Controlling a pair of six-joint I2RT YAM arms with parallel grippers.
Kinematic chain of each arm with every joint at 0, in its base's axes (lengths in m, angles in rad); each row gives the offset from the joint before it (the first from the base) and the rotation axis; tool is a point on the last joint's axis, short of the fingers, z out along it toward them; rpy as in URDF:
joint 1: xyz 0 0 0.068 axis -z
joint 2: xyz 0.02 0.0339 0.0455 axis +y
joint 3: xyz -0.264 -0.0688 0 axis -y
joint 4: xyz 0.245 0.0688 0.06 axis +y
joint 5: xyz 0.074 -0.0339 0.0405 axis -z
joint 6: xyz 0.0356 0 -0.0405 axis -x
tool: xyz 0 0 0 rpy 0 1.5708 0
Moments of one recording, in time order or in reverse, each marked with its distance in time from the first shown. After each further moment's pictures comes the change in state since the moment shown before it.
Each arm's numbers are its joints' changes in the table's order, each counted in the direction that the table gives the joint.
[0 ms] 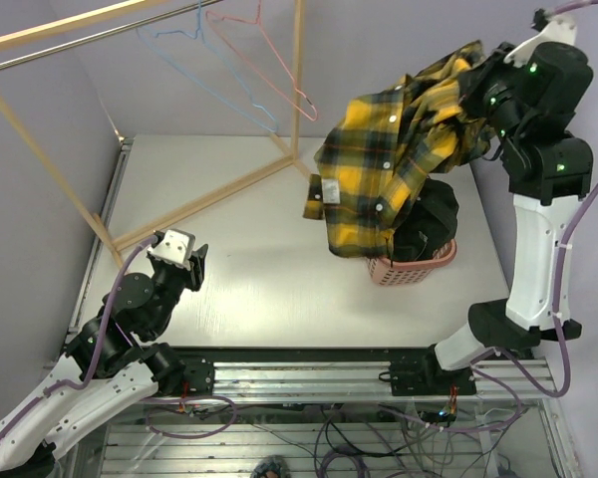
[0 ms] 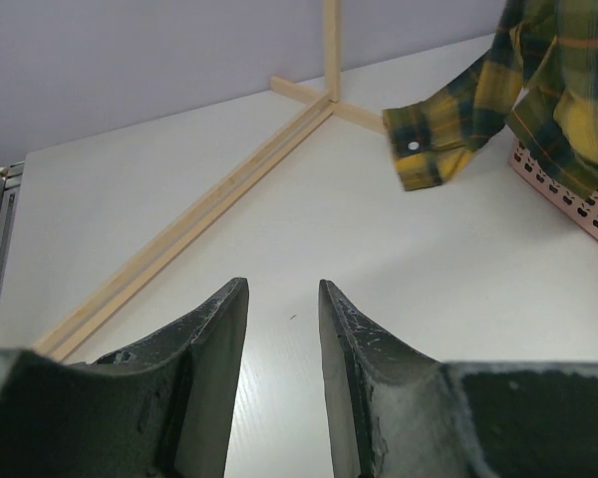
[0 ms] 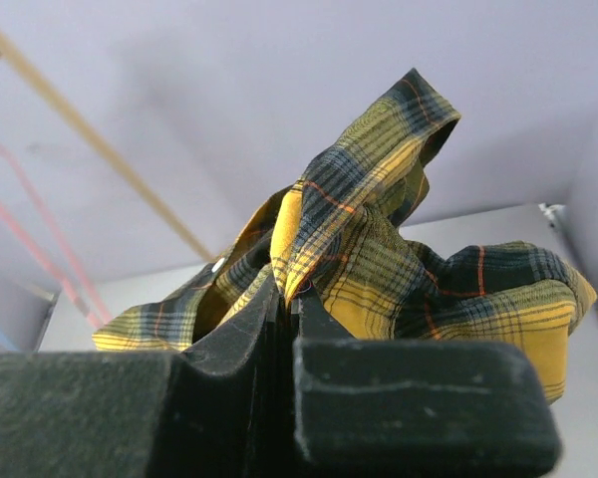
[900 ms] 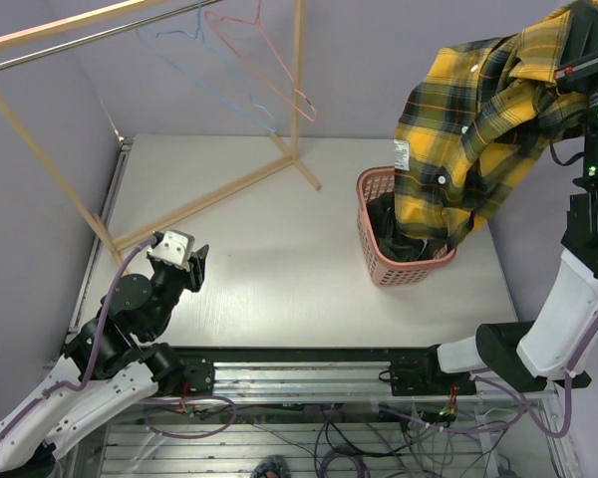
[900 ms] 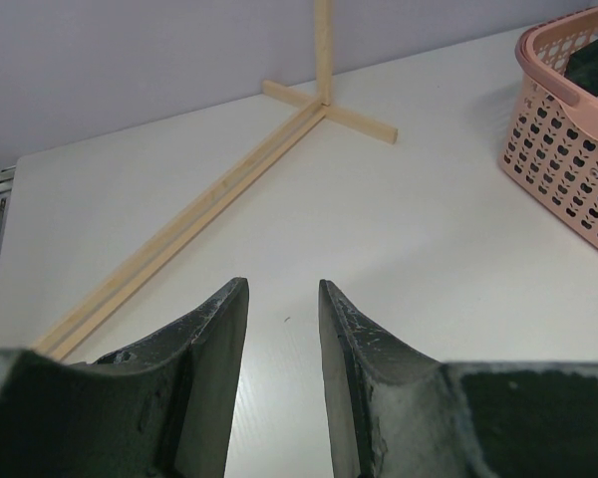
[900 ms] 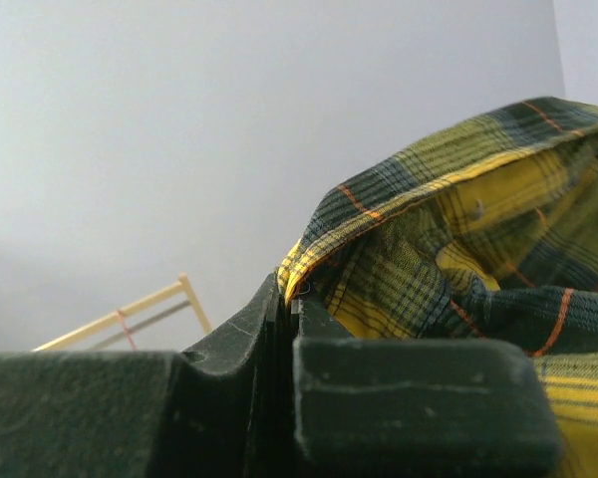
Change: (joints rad) left arm 0.000 -0.008 0.000 0.000 0.019 0.003; right arm 0.146 -0.103 0.206 -0.290 -0.055 -0.012
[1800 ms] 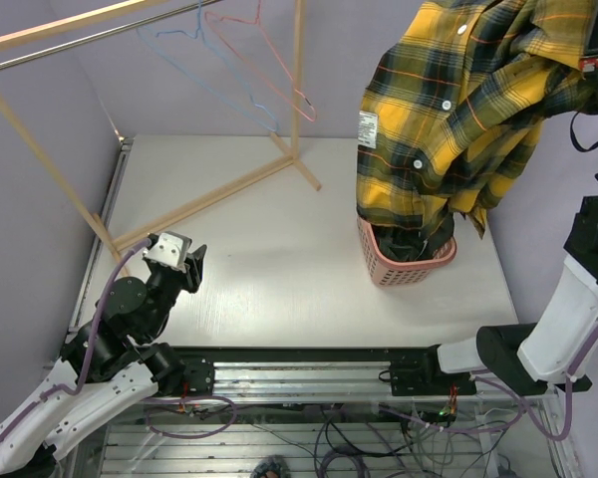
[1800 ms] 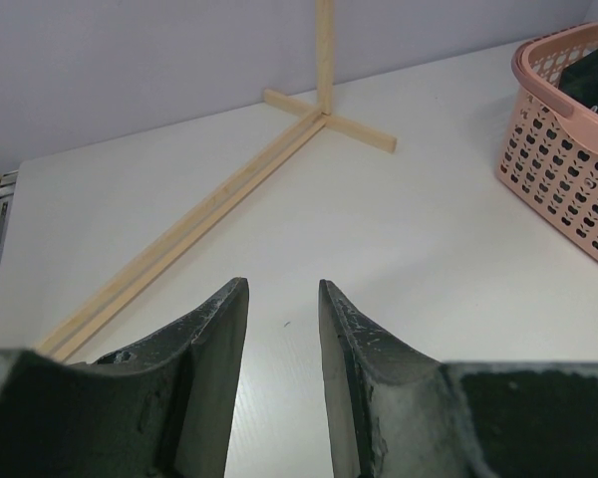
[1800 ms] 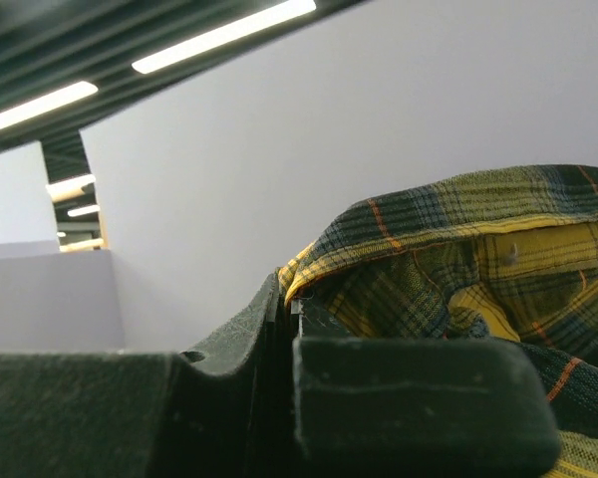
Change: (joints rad) left arm -0.001 -0.024 0.000 0.000 0.000 0.000; right arm 0.000 -0.015 0.006 -0.336 -0.254 -0.085
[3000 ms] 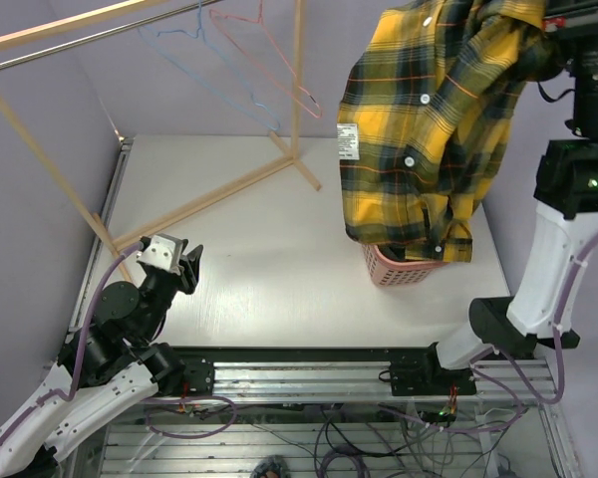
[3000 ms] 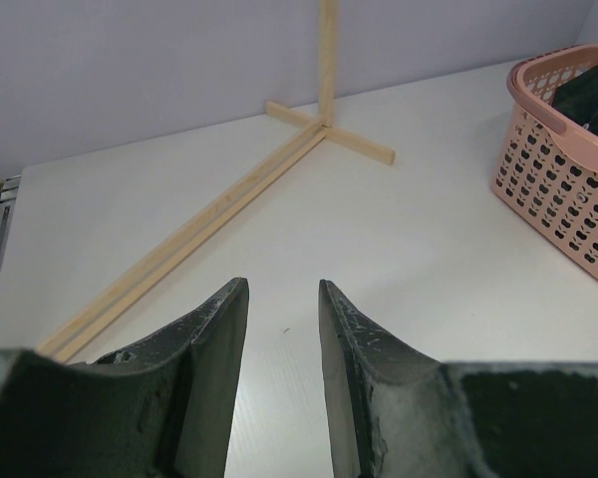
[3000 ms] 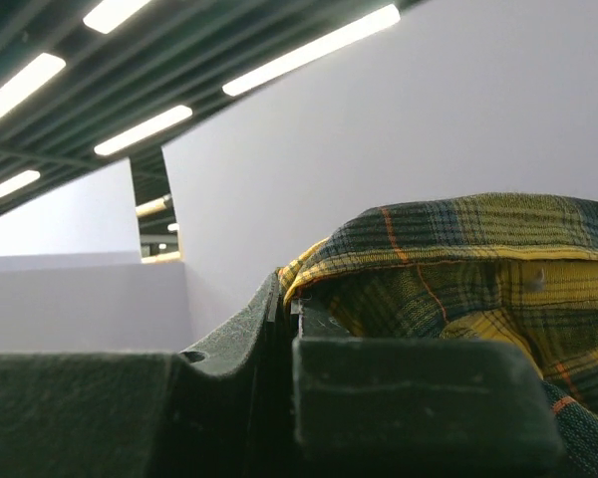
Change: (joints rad) left arm -0.002 -0.037 0.000 0.000 -0.003 0.004; right arm 0.000 0.139 0.010 -0.299 -0.117 -0.174
